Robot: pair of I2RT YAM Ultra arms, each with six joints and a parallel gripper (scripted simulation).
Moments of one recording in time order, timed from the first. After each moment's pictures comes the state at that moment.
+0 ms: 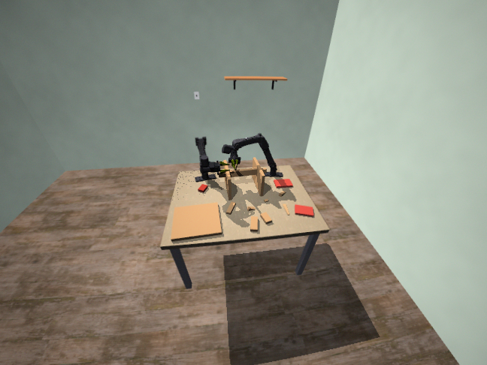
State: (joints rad) left arm -1.22 2.02 1.89 -1.08 -1.13 1.96; right arm -0.05 1.43 0.83 0.61 -1.42 0.78
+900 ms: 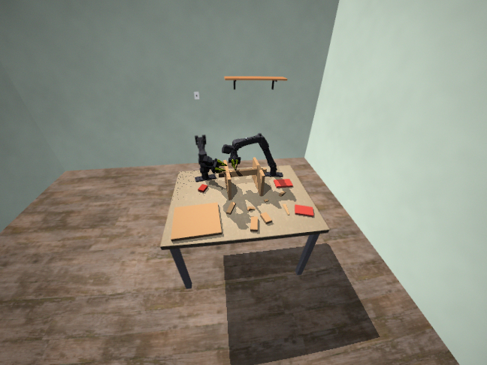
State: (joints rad) left arm -1.22 2.02 1.89 -1.08 -1.13 1.96; right arm -0.08 1.30 0.85 0.49 -1.03 0.58
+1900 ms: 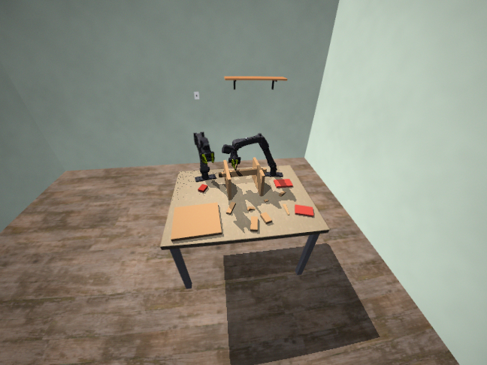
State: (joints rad) left arm -1.22 2.02 1.89 -1.08 -1.13 1.96; right arm 0.02 1.05 1.05 -0.03 -0.02 -0.02
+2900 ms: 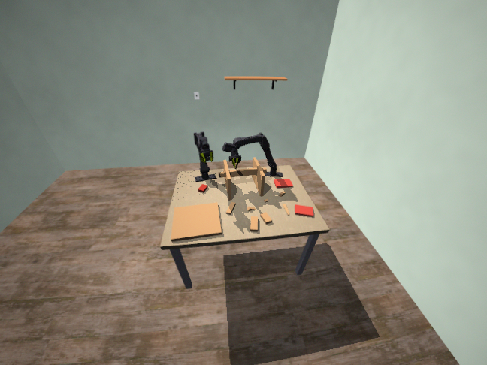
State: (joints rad) left arm -1.21 1.99 1.91 -1.09 -1.10 2.04; right arm 0.00 1.05 1.05 0.00 0.00 0.00
